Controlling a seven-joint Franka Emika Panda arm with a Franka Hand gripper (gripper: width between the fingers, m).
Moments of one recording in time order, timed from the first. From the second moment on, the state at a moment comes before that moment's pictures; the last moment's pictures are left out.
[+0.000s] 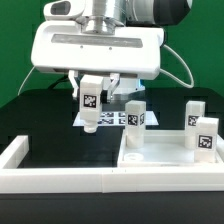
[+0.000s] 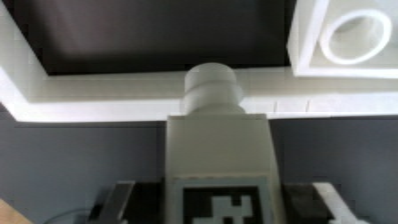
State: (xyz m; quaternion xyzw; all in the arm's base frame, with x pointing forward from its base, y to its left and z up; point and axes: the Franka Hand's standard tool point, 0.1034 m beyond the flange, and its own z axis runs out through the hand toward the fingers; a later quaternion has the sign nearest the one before) arm 0.598 -0.071 0.122 0.96 -0.05 0.26 0.05
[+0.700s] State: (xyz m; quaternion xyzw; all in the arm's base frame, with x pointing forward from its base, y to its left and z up) arm 0.599 -0.075 0.121 0.96 -0.06 0.27 0.04
